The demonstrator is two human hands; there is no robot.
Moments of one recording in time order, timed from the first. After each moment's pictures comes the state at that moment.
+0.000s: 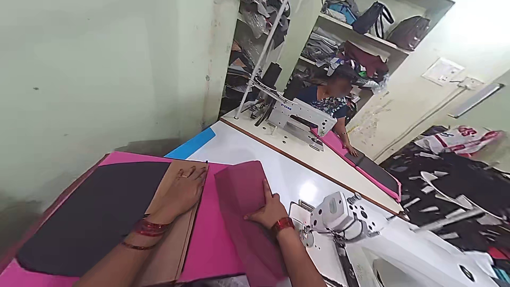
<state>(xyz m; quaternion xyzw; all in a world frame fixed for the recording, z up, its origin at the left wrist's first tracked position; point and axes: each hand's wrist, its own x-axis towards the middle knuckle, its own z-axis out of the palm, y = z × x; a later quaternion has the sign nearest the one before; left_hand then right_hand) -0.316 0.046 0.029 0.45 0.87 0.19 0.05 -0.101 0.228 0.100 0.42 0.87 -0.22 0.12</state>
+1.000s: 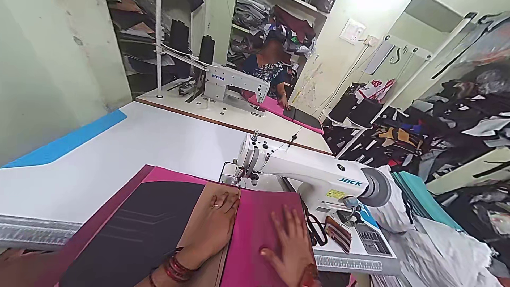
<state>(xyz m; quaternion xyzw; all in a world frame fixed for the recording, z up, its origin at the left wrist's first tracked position) 0.012 0.149 0.012 0.65 0.72 0.19 0.13 0.256 0.211 0.043 0.41 0.91 -0.04 -0.09</state>
